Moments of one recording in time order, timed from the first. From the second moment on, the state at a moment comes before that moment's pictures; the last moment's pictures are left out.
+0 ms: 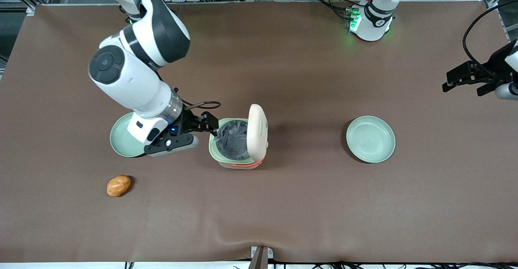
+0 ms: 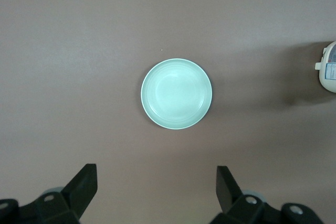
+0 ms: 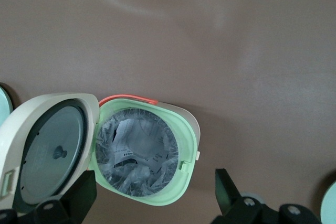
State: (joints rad) arm 0.46 0.43 -0.03 -1.33 0.21 1.94 0.23
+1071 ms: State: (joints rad) arm 0.21 0.17 0.00 -1.33 0.13 1.46 0.21
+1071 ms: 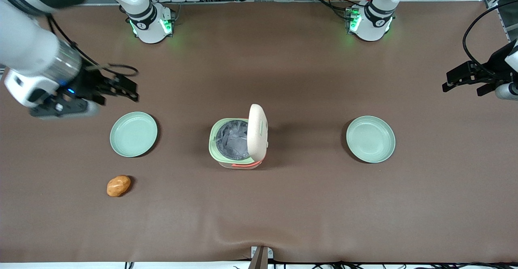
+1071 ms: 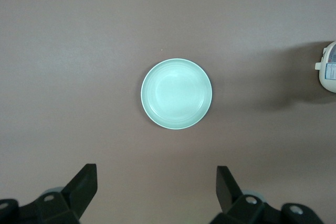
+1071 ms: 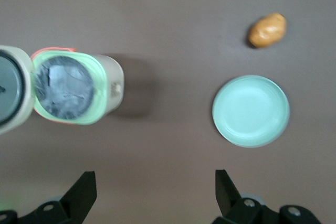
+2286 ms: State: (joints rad) arm 0.08 0.04 -0.10 -1.36 0.05 1.25 0.03
